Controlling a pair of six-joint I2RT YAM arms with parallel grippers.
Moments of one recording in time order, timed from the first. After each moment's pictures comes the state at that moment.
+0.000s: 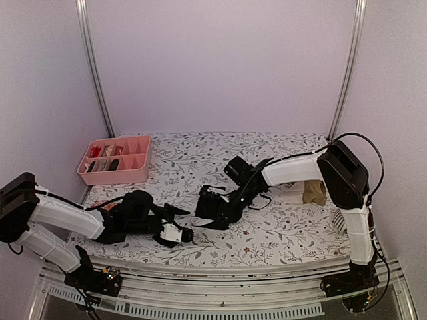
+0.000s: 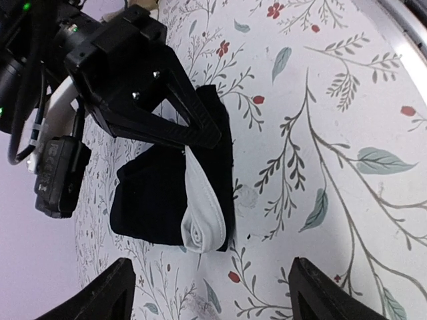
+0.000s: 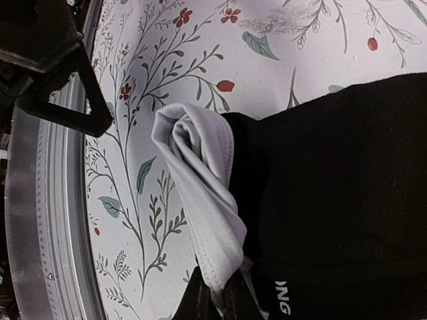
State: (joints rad) left arm -0.89 1.35 0.37 0.41 0.15 1.07; right arm 0.83 2.18 1.48 -0.51 -0.70 -0.27
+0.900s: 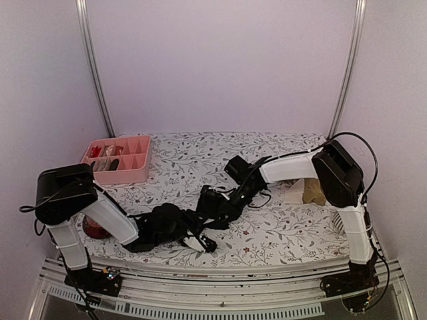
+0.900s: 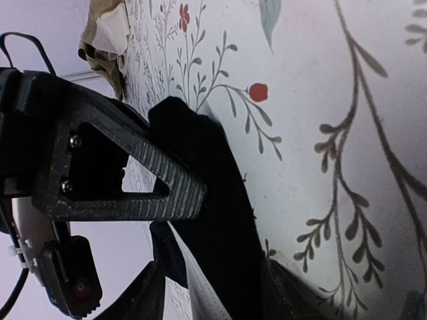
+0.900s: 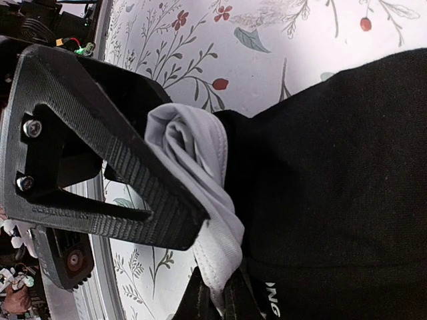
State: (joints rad) left arm -1.05 1.81 0.49 0.81 -0.21 1.44; right arm 0.80 2.25 1.57 -0.60 -0.81 -0.24
